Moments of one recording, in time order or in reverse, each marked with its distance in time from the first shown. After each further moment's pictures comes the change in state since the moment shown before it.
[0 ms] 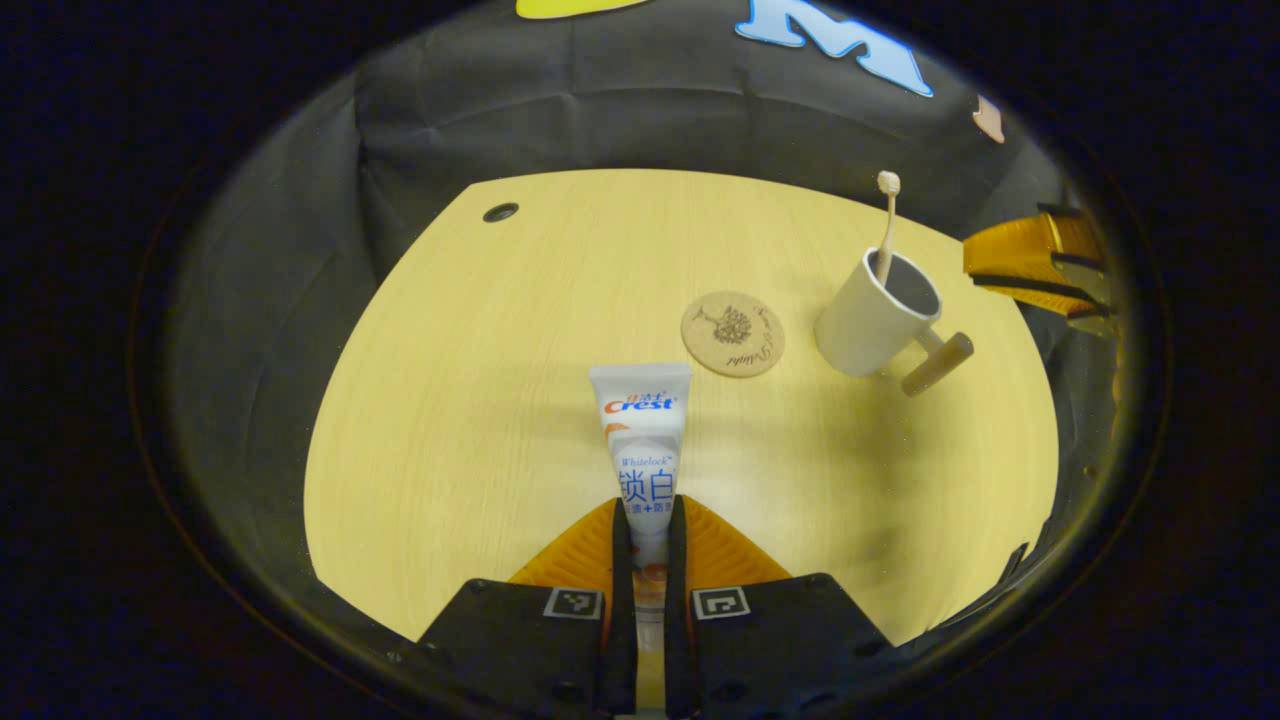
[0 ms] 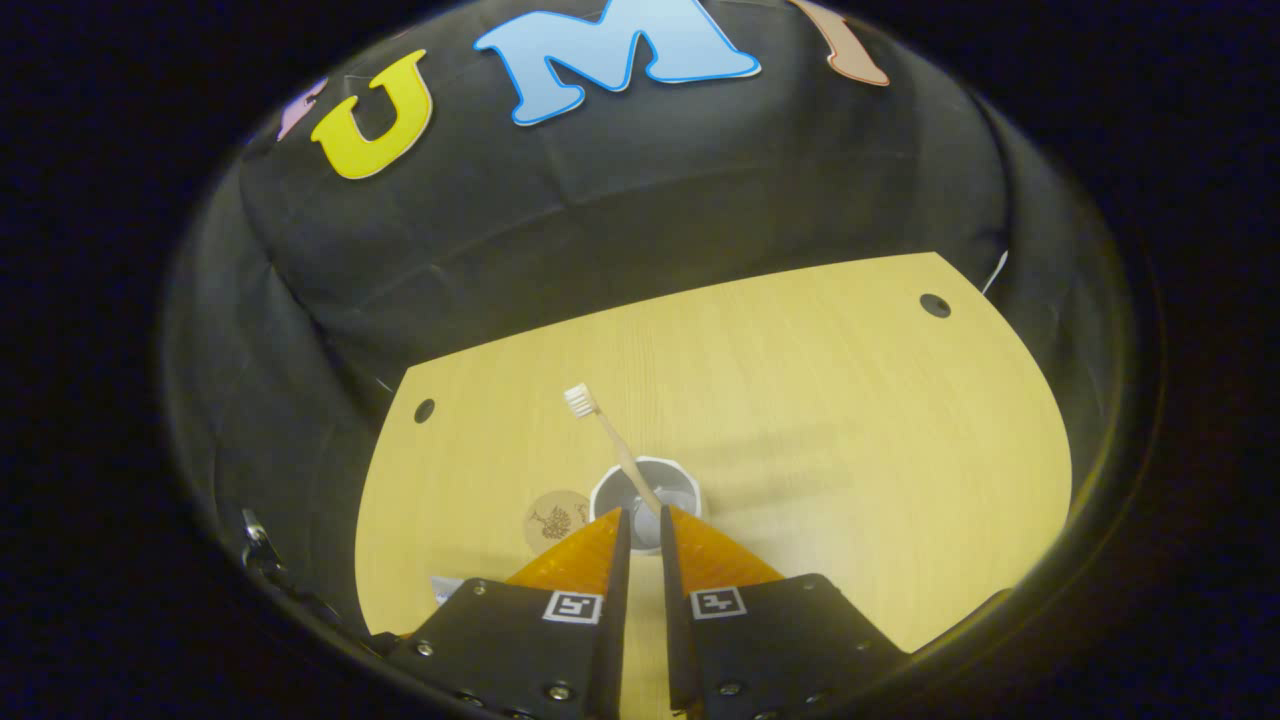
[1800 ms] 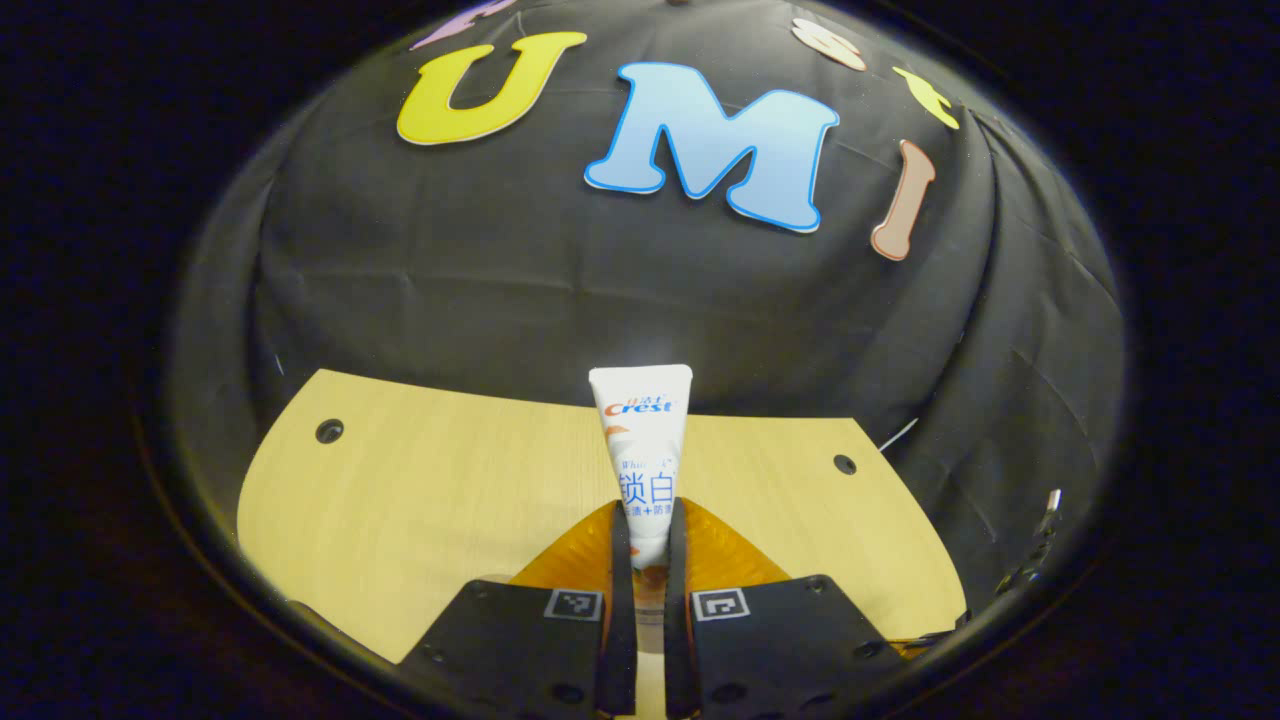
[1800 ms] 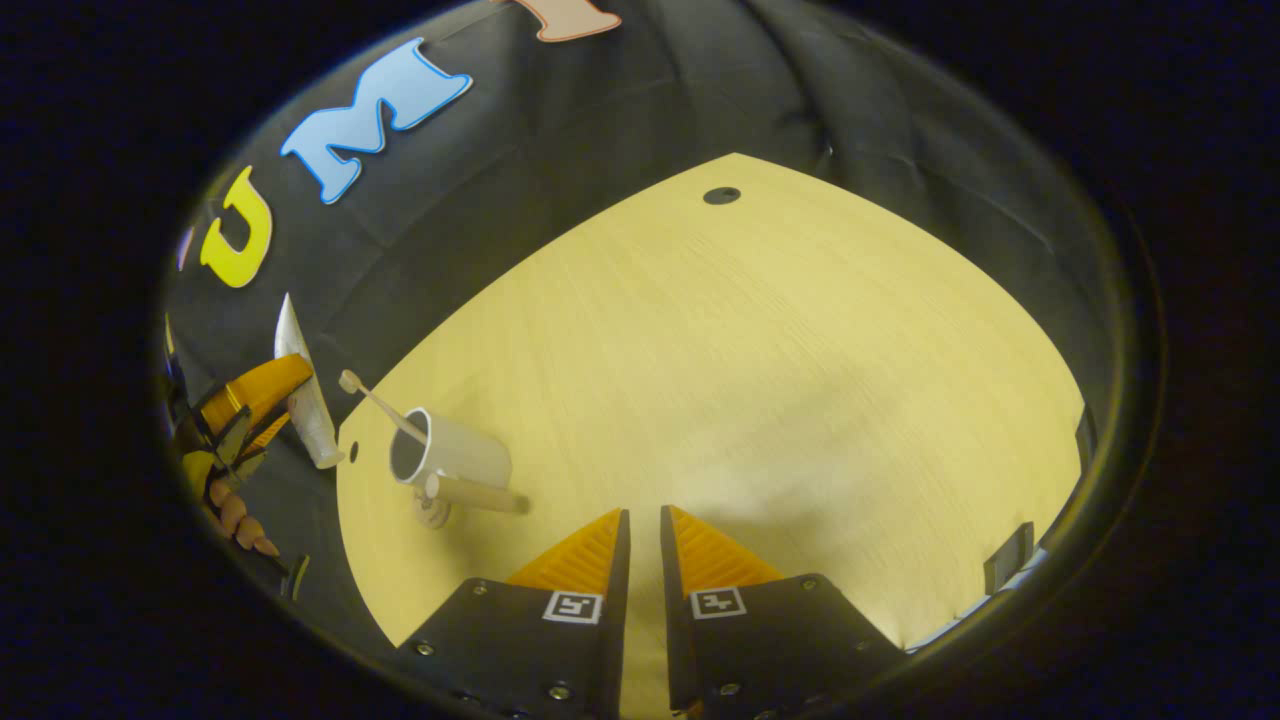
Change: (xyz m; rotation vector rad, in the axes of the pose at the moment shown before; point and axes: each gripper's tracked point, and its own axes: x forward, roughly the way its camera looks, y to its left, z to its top) left arm -0.020 -0.204 0.235 0.033 -0.483 -0.328; right arm -0.046 -0.190 -0.104 0.379 0.028 -0.117
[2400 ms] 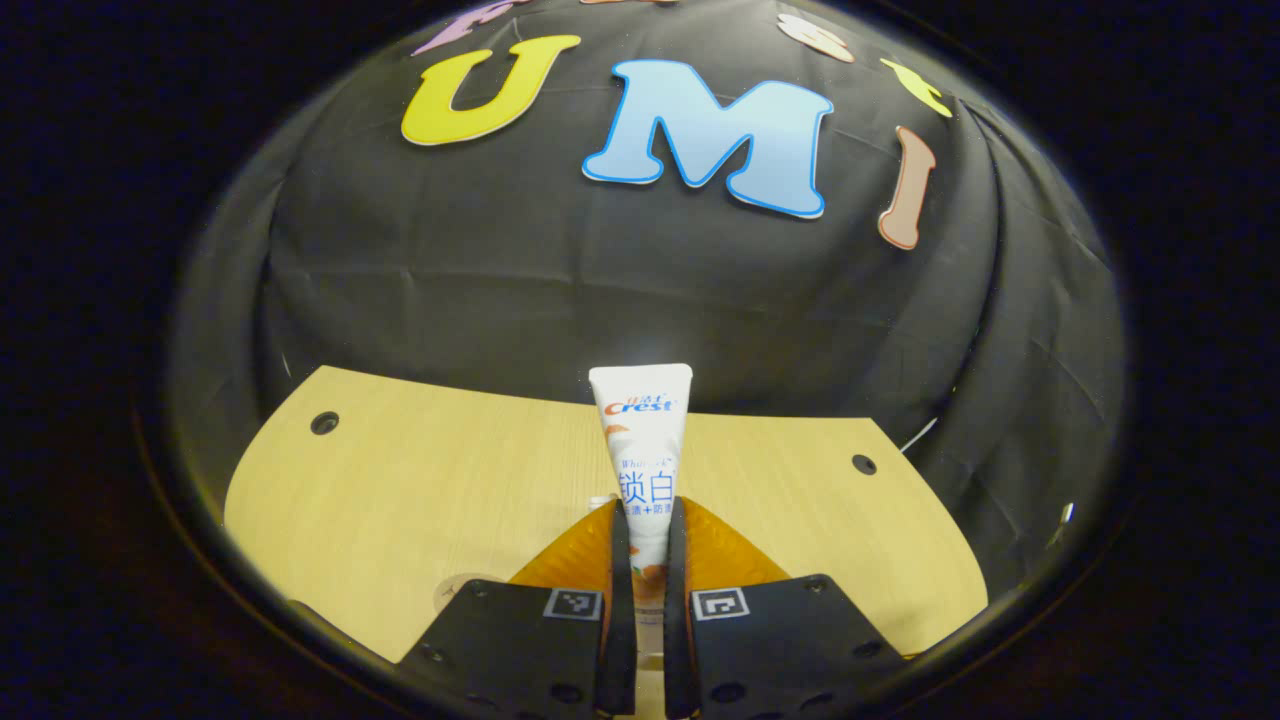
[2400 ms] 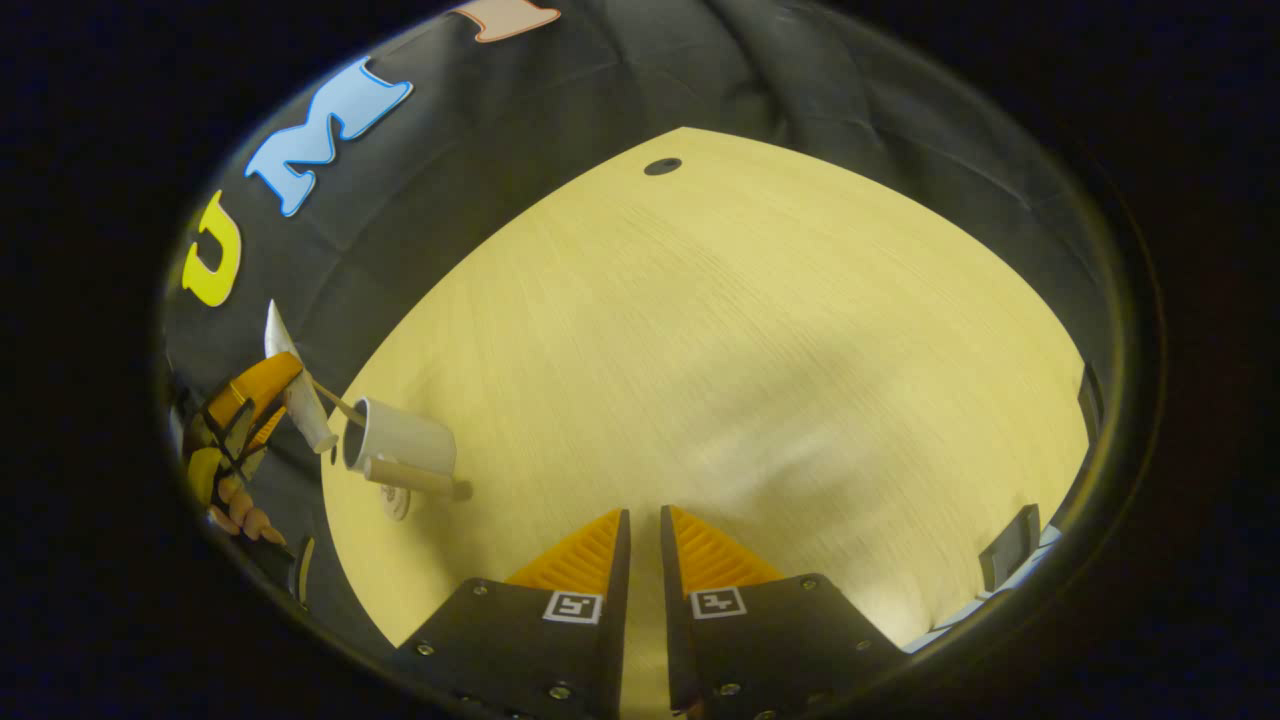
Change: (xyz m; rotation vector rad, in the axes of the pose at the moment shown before) left arm 0.026 -0.005 -0.030 0.028 -0.056 0.056; right arm 0.012 -0.044 -0.021 0.055 0.042 -0.032
